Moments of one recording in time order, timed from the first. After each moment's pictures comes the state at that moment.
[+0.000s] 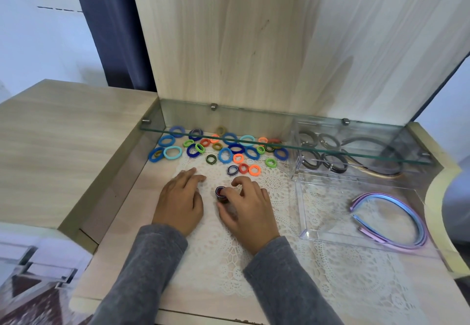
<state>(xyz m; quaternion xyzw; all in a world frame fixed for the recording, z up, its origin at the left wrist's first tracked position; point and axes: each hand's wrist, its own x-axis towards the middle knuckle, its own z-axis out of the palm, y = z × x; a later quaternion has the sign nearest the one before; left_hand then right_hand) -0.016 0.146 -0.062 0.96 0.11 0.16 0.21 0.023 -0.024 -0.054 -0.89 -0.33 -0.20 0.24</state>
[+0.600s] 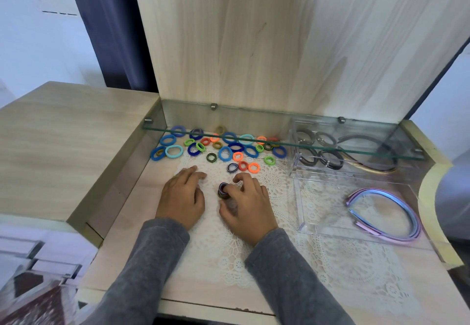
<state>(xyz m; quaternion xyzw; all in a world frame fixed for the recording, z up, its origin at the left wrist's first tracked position) -0.014 0.146 -0.063 0.95 0.10 0.18 0.21 0.022 -0.023 -0.049 -0.91 -0.31 -0.12 0.23</state>
